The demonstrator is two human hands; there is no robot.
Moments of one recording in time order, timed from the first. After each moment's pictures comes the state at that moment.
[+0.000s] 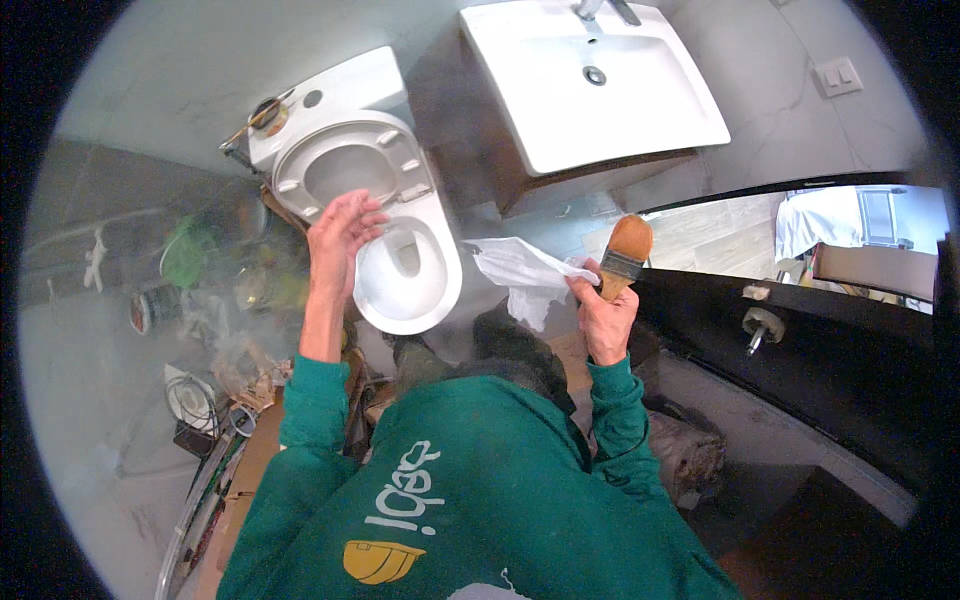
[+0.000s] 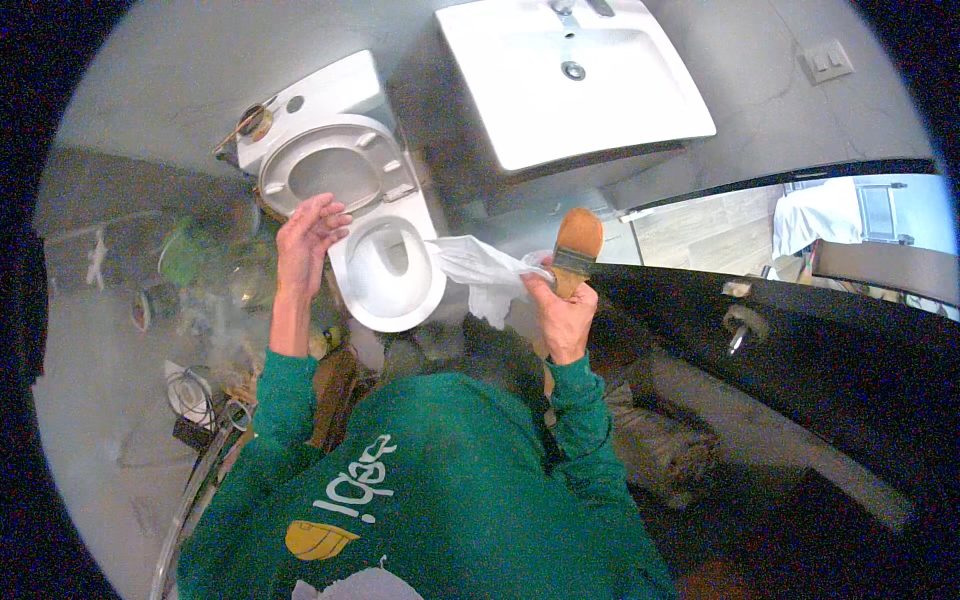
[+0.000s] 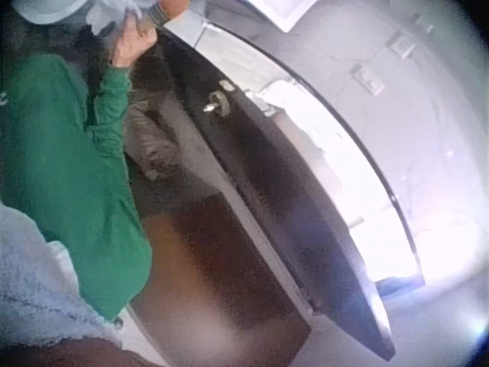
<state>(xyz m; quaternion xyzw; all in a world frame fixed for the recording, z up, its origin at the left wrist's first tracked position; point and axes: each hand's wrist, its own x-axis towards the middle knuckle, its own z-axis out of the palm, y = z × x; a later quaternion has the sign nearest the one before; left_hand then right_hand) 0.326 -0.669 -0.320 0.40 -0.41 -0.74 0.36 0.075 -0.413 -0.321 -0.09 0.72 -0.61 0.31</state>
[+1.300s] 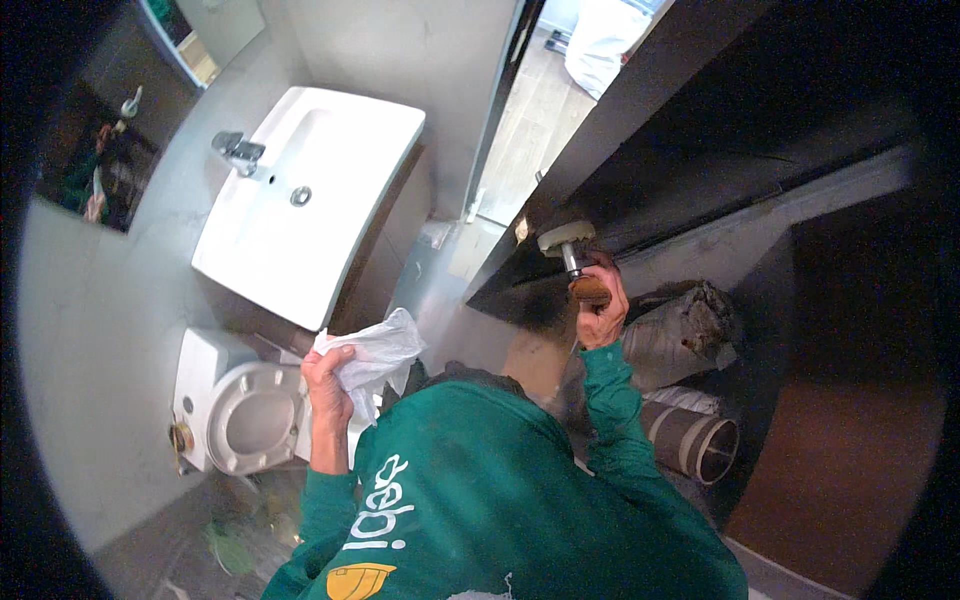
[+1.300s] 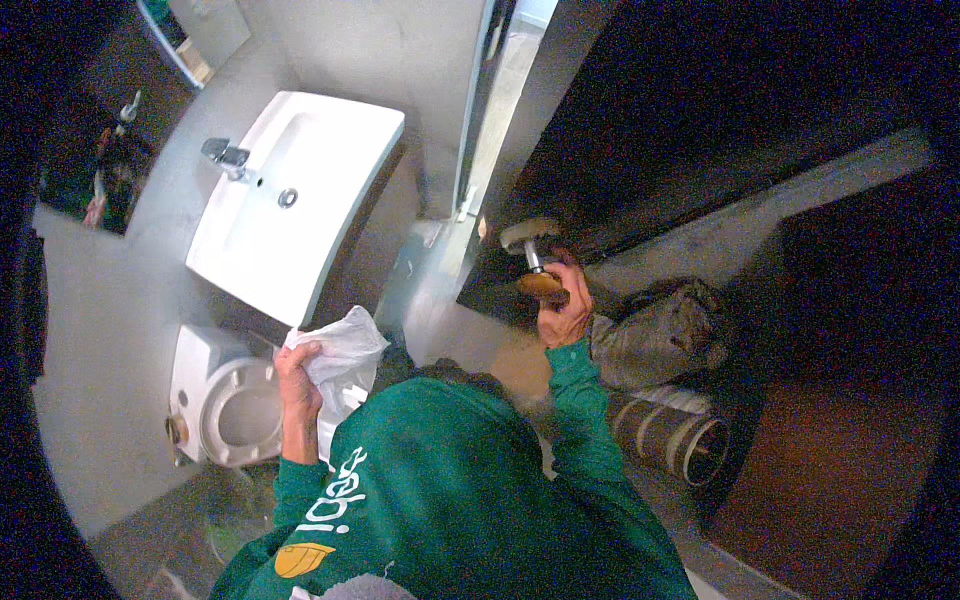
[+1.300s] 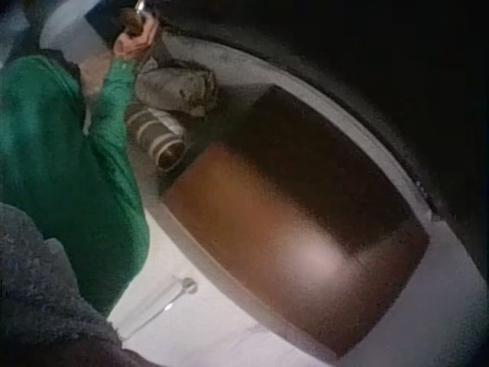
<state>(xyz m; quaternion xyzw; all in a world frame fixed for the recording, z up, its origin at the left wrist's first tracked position) 0.074 -0.561 -0.287 0.33 -0.48 -0.81 0.10 -0.068 -0.192 -0.298 -0.10 0.87 -0.43 -0.20</state>
